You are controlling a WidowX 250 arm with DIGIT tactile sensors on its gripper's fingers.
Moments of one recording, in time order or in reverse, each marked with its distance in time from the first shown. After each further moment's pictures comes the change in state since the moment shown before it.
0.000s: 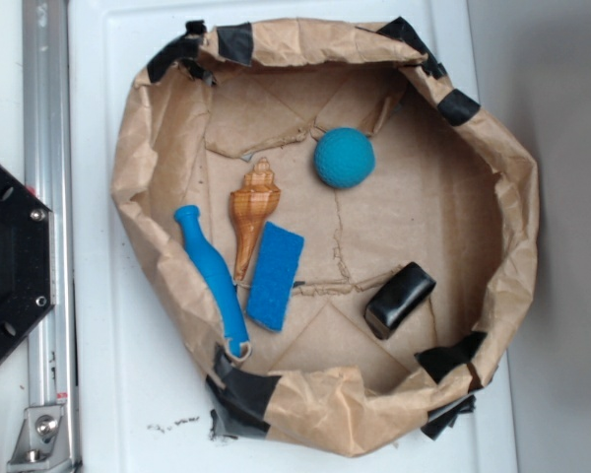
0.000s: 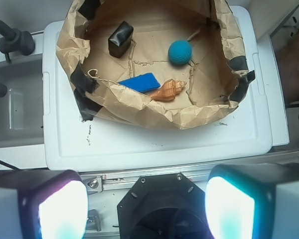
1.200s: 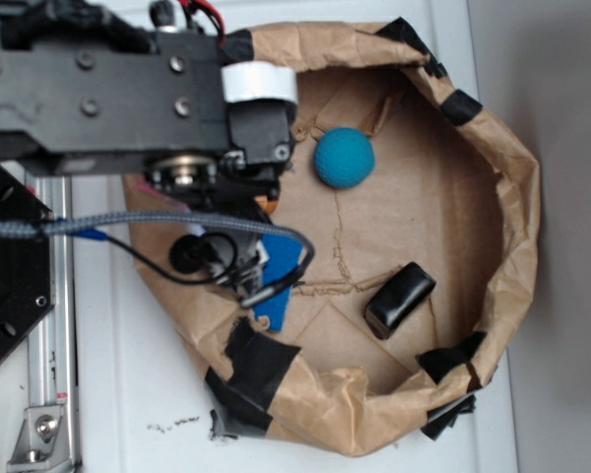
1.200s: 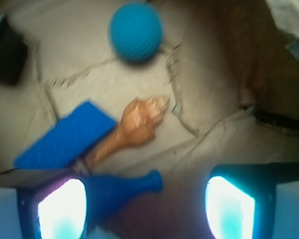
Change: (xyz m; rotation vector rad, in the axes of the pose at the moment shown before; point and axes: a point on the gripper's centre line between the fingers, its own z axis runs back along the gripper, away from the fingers) arm 0.073 0.028 -0.156 0.098 0.111 0.367
